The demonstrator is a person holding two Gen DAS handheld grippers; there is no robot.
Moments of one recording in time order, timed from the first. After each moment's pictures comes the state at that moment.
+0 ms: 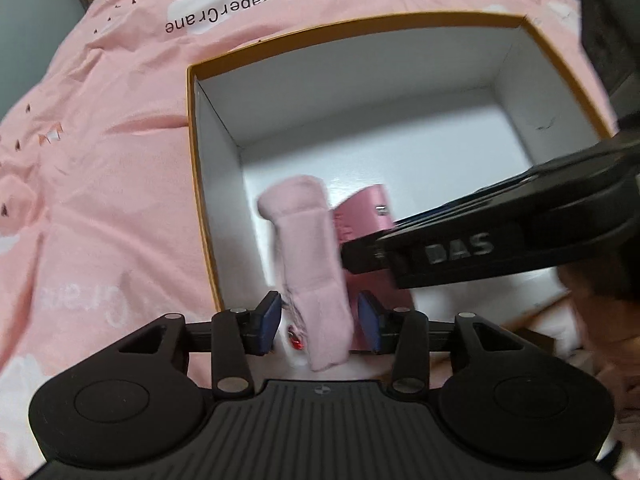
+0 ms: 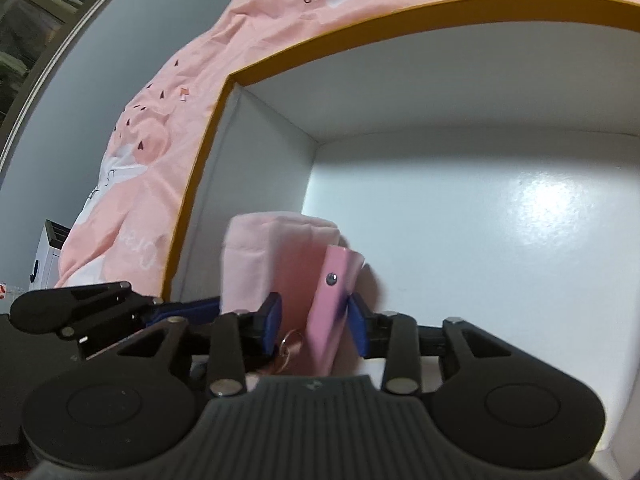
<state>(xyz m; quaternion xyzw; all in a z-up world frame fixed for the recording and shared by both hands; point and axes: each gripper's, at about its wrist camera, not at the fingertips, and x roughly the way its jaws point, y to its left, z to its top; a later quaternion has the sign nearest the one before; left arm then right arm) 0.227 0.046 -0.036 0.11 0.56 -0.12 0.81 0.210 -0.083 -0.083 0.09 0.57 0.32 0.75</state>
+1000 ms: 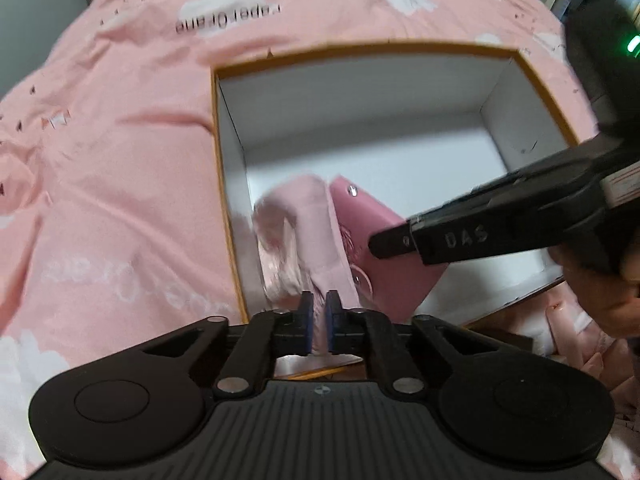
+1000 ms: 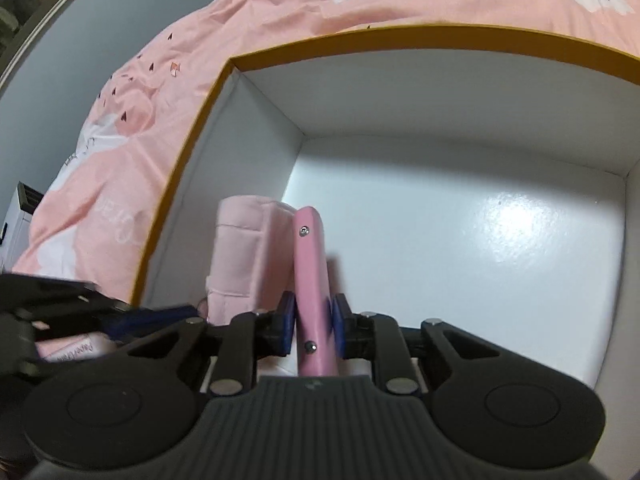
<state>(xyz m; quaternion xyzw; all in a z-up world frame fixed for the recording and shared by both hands) 0.226 0.071 -0.020 0.06 0.55 -0.14 0.82 0.217 -0.071 -0.074 0.01 0.58 0.31 0.75</state>
